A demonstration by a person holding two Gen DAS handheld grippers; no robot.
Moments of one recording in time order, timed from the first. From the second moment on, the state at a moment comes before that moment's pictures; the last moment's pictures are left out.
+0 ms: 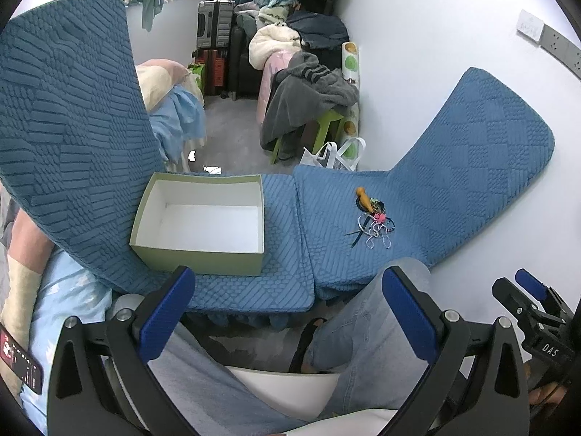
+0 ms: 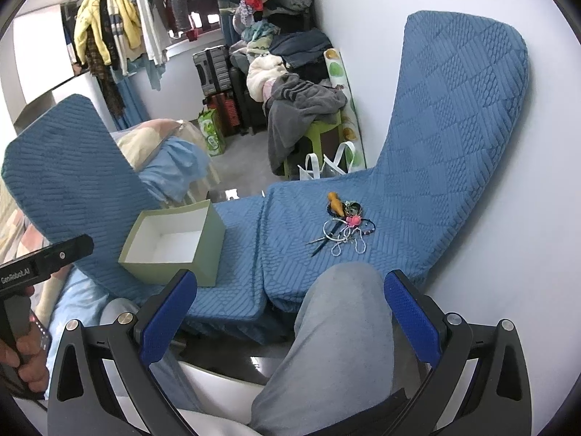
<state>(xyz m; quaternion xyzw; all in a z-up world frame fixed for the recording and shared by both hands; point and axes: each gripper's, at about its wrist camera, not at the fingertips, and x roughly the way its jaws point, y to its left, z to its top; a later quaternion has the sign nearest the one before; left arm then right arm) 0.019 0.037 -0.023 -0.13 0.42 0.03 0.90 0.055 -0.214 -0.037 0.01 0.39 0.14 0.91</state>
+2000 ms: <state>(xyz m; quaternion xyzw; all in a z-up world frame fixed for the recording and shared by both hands) 0.303 -0.046 -0.263 -0.18 0.55 -0.18 0.80 0.272 -0.188 -0.303 0.01 0.47 0.12 0.88</state>
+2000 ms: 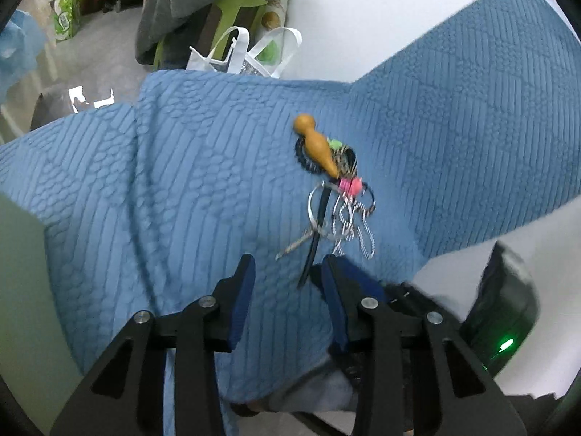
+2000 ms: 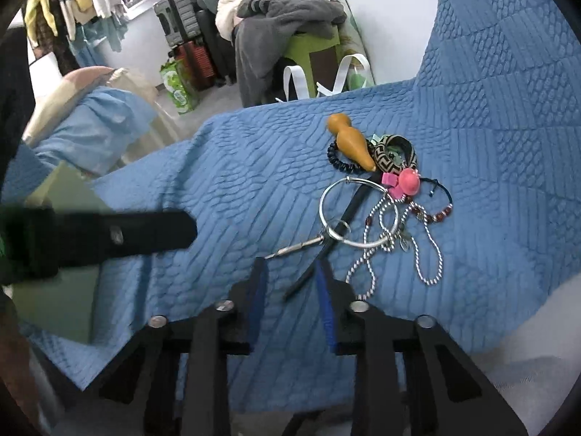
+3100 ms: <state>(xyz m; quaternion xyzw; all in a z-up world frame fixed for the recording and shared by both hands) 0.381 -0.111 -0.323 -0.21 0.58 -0.26 0.74 0.274 -0.218 -0.314 0.08 0.50 0.11 0.85</state>
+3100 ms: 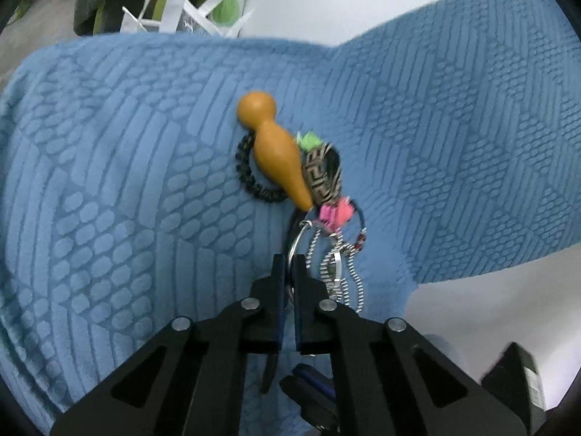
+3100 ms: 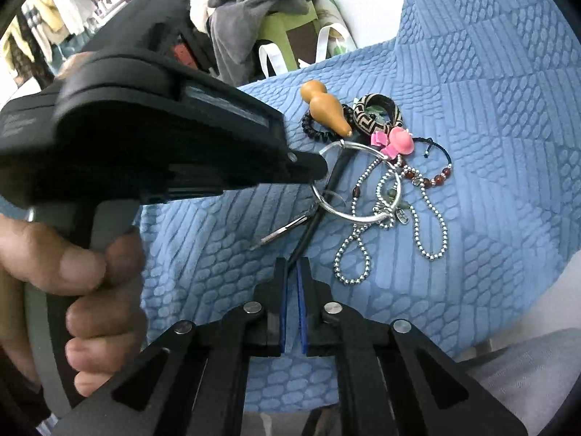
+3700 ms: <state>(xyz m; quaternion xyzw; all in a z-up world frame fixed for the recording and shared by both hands) 0.330 -0.010 -0.277 -0.25 0.52 -0.17 0.80 0.279 -0.192 -0.312 0.07 0.48 0.14 0.86</state>
